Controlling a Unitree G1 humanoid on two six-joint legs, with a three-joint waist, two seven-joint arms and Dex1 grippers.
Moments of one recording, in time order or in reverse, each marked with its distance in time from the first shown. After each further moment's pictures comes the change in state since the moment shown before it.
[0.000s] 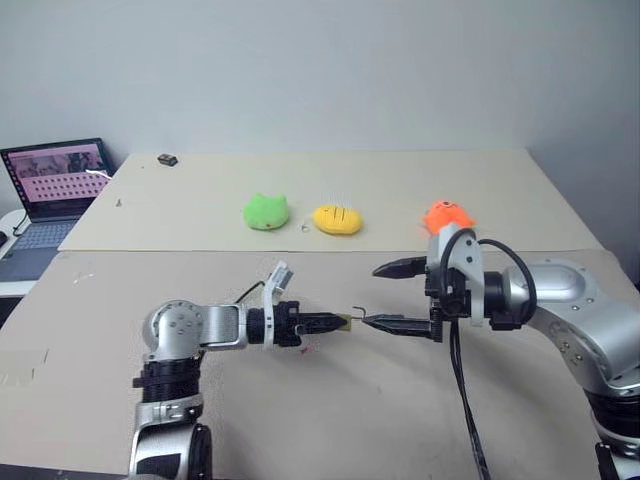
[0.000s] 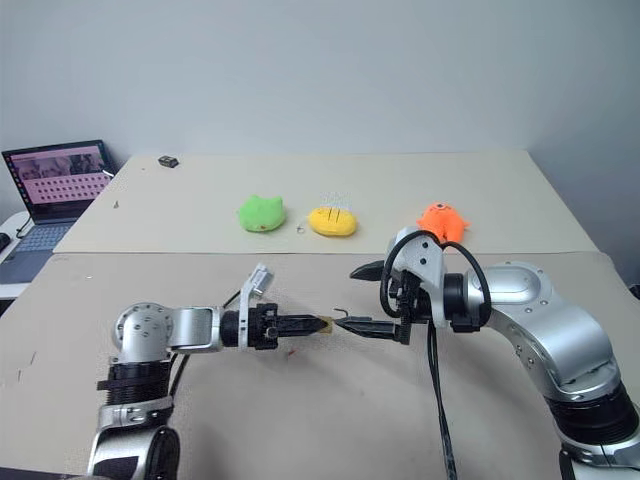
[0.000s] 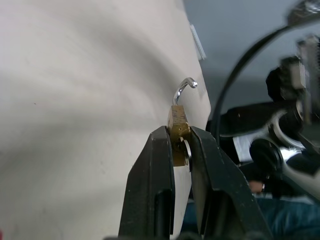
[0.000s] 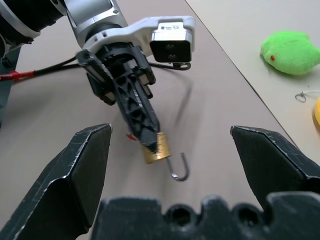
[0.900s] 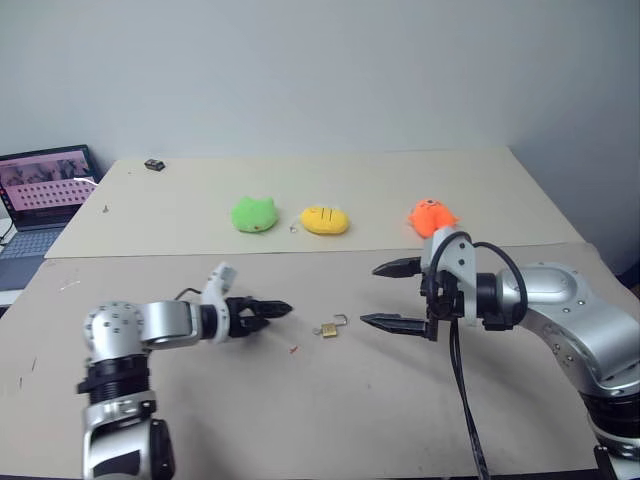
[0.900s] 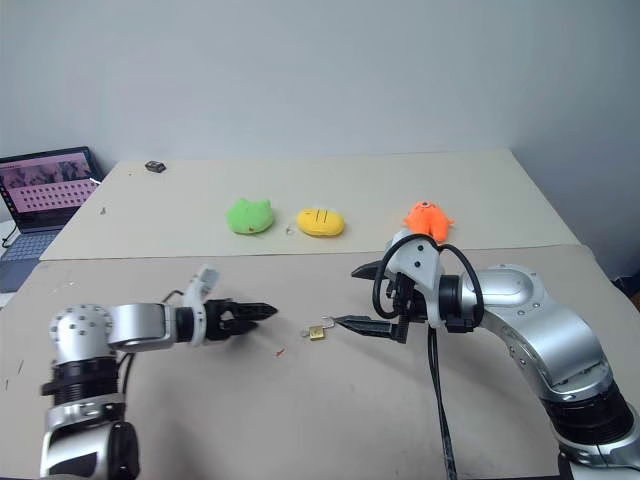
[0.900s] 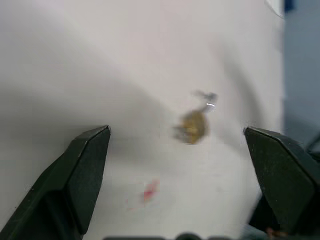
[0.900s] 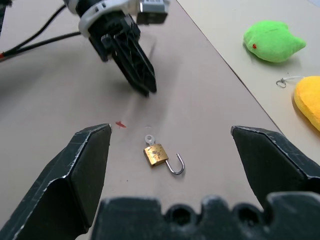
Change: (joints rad) left arm 0.019 0.377 0.109 0.088 -0.227 -0.002 0.336; right arm -0.031 0.009 0.048 0.034 -0.037 -0.029 -0.017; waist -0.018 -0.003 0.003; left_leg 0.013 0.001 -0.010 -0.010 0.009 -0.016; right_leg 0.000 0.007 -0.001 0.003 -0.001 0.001
